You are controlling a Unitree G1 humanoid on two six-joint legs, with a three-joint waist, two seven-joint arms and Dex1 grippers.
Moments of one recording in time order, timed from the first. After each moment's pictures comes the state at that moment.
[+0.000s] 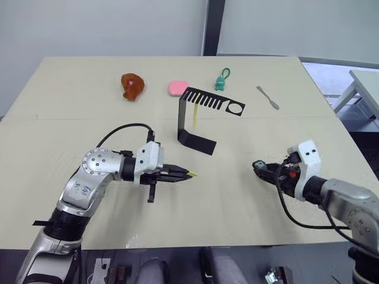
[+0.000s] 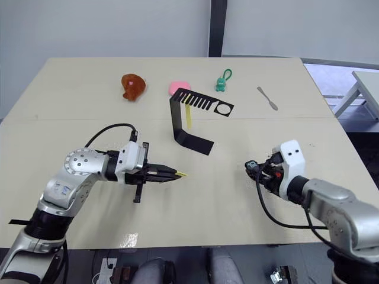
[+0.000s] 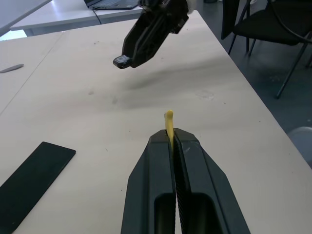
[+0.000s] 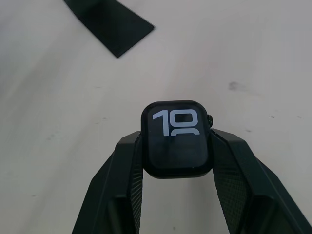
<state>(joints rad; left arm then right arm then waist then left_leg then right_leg) -0.47 0.66 -0.16 -0.18 -0.36 0.19 -1.17 -0.27 -0.66 -0.33 -0.50 0.69 1.26 0.53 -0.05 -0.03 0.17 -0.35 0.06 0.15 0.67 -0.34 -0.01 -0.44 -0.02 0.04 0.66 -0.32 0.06</state>
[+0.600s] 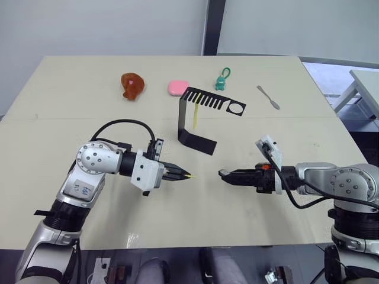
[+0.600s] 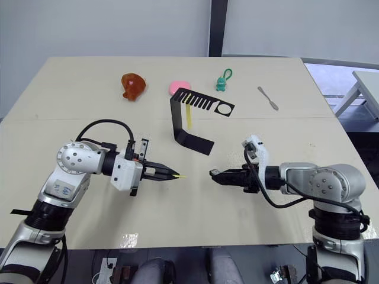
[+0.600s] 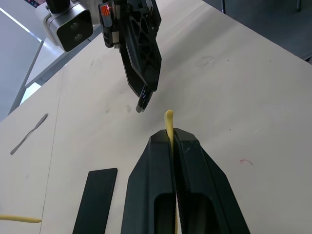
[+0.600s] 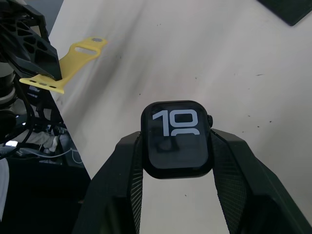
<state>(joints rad) -0.54 0.65 -0.18 -0.10 -0.20 -0.25 -1.22 -0.53 -0.57 -0.21 -0.27 0.94 1.57 0.62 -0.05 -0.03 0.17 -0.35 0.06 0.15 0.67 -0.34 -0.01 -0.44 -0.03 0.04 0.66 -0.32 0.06</state>
